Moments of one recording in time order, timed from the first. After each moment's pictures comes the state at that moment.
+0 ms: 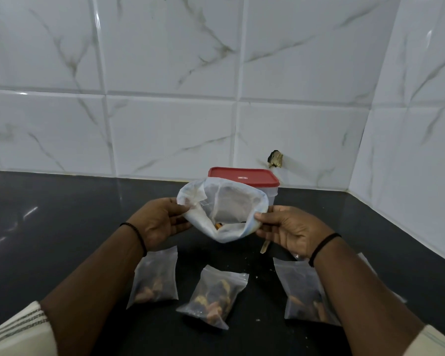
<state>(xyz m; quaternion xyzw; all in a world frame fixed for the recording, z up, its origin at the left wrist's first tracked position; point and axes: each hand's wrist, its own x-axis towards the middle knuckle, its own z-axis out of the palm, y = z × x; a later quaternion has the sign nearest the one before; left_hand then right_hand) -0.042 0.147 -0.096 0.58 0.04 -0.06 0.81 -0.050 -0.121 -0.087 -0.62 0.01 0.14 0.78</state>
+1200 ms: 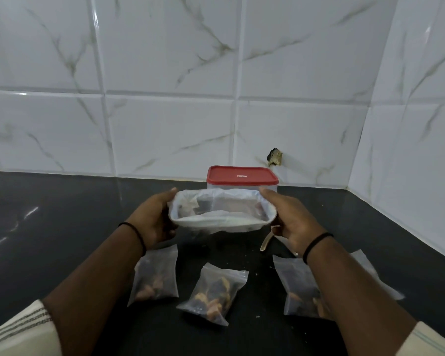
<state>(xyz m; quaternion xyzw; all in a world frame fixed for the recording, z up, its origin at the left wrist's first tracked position) -0.042 0.152 -0.100 0.63 0.11 -0.06 0.77 -0.045 -0.114 -0.091 -0.71 0.04 -0.02 0.71</state>
